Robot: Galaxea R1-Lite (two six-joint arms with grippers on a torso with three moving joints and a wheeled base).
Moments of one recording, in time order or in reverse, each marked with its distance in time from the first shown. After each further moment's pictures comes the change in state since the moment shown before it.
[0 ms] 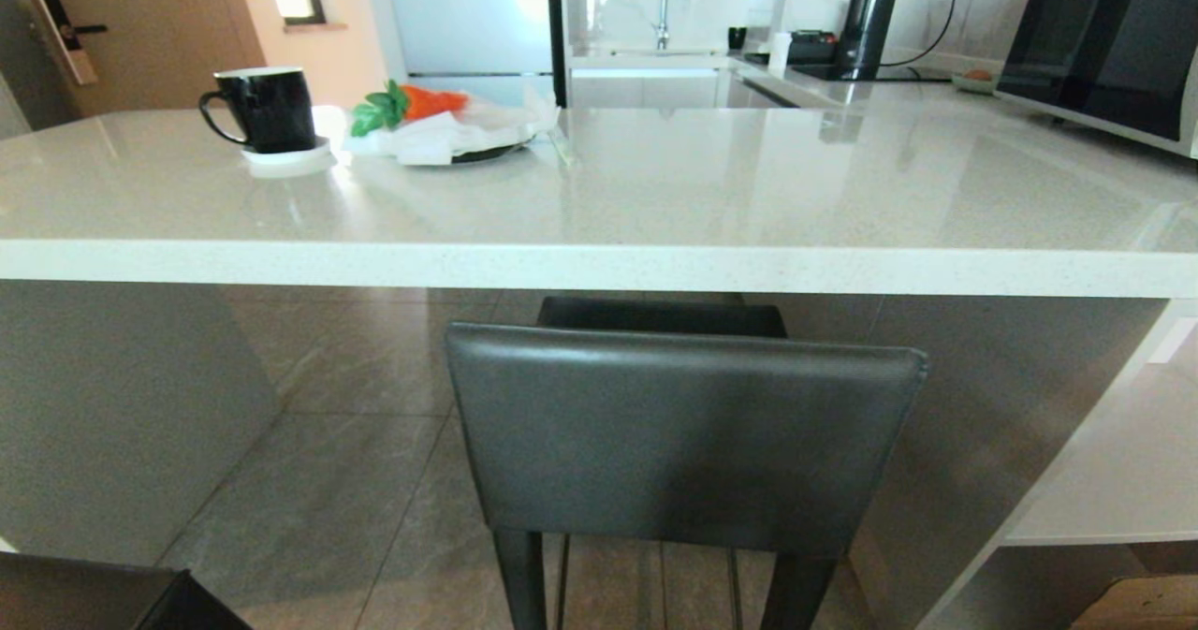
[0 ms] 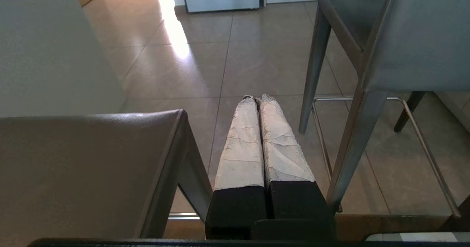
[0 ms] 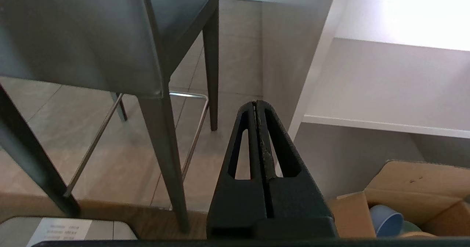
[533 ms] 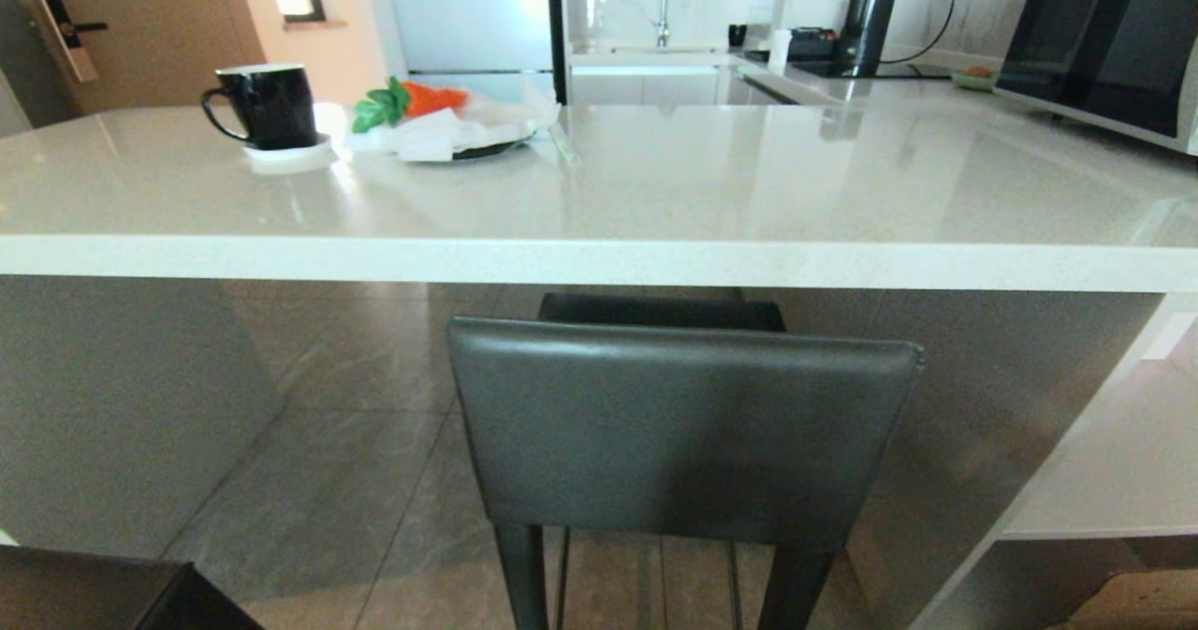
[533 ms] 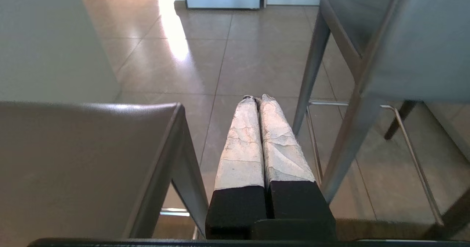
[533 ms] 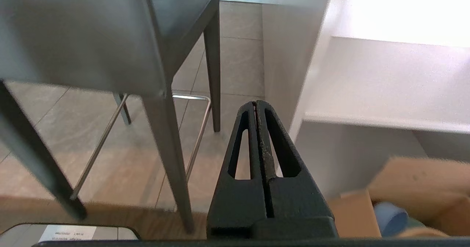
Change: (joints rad) left arm 0.000 0.000 0.008 -0.005 0.011 -0.065; right arm 0.000 0.000 0.008 -0.024 -0.003 0.025
